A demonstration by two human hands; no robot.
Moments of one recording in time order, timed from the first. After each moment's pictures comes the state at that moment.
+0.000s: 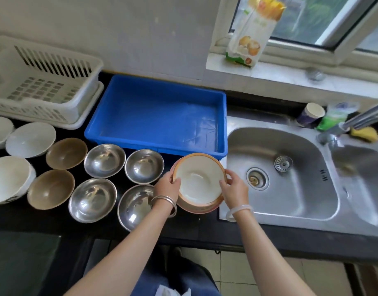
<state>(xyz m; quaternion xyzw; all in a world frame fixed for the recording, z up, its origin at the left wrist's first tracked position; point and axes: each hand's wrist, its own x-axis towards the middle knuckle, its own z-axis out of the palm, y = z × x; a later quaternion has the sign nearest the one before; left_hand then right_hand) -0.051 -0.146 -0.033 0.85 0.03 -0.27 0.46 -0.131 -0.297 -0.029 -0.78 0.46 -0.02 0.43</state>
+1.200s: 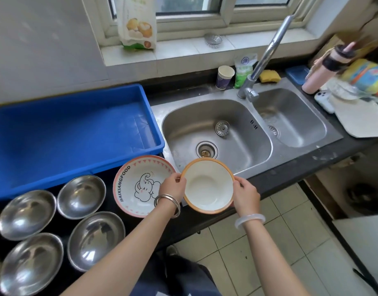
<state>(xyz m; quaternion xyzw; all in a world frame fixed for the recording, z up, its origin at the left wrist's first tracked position) -0.110 -0.245 -0.022 0.81 -0.17 -0.42 0.37 -0.266 -0.323 -0.012 -0.57 0.68 -0.16 0.43</state>
